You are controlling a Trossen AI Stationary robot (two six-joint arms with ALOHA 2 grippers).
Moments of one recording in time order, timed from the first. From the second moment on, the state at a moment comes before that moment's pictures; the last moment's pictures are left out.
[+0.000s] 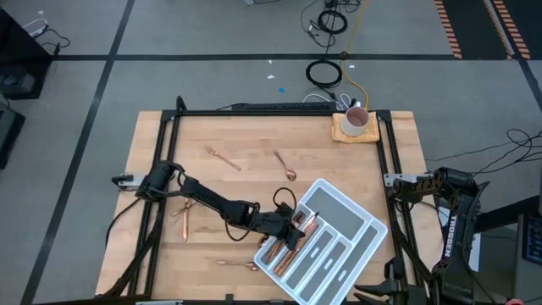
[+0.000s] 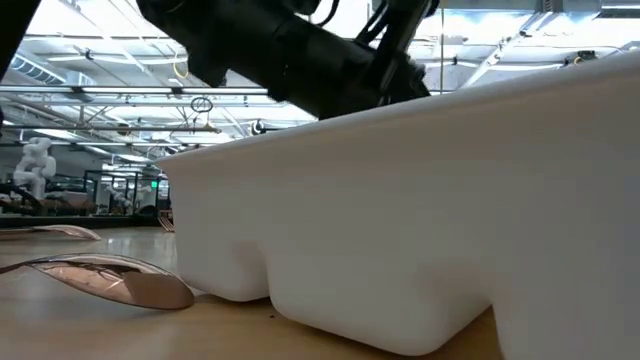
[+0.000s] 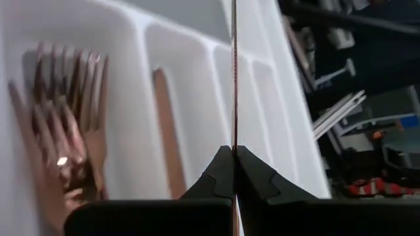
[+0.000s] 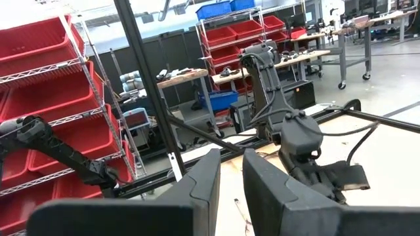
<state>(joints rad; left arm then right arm) -0.32 2.10 1.24 0.38 -0.11 -1.10 1.28 1.75 1.54 -0.21 1.56 0.77</state>
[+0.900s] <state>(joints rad) -0.32 2.11 1.24 0.37 -0.04 -1.09 1.29 1.75 1.54 -0.22 1.57 0.76</state>
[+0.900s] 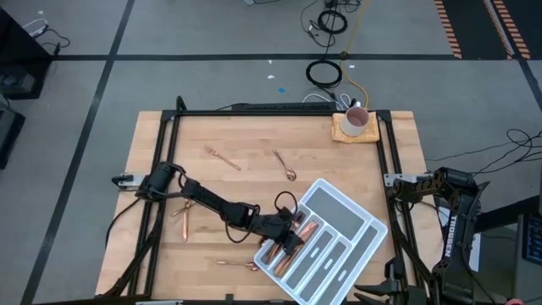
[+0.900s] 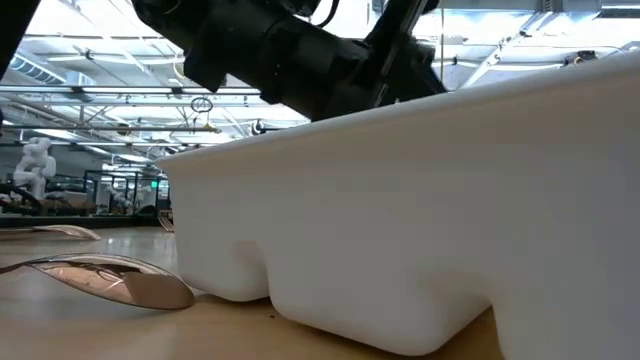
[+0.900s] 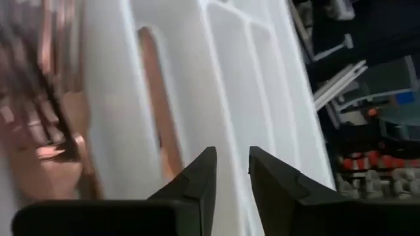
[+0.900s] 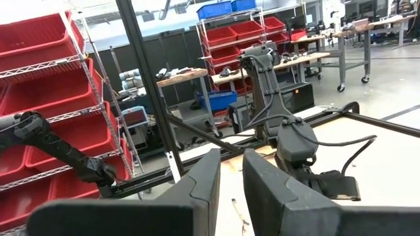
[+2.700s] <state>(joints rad) -0.57 1.30 0.67 -1.10 -0.31 -1.98 1.27 1.75 1.54 -0.33 1.57 0.99</state>
